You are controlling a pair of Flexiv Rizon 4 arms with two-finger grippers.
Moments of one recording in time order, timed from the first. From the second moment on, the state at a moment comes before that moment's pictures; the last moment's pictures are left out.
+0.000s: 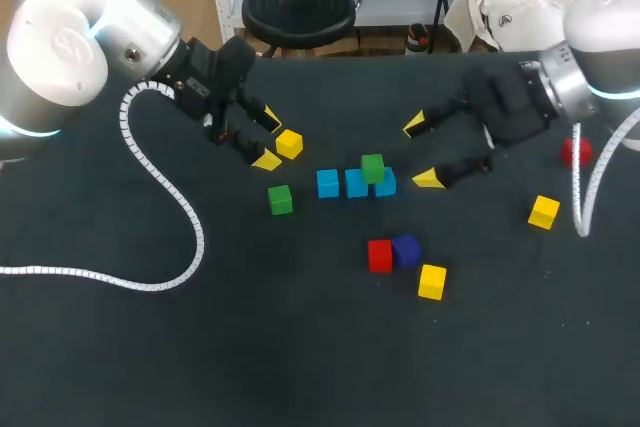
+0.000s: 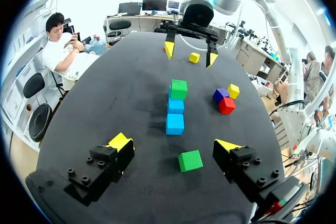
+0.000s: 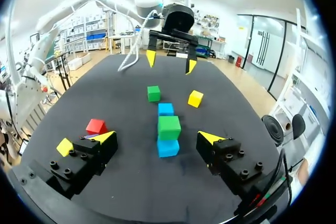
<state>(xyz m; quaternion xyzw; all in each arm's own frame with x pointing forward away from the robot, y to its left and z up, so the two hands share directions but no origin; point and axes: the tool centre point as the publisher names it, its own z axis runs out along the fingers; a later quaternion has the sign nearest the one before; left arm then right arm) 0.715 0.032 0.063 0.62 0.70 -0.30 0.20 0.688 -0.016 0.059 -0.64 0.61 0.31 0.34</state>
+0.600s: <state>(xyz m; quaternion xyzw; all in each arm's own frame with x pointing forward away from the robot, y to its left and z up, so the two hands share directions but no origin) 0.715 0.032 0.063 0.62 0.70 -0.30 0.20 0.683 -0.032 0.068 -0.66 0.60 0.31 0.32</state>
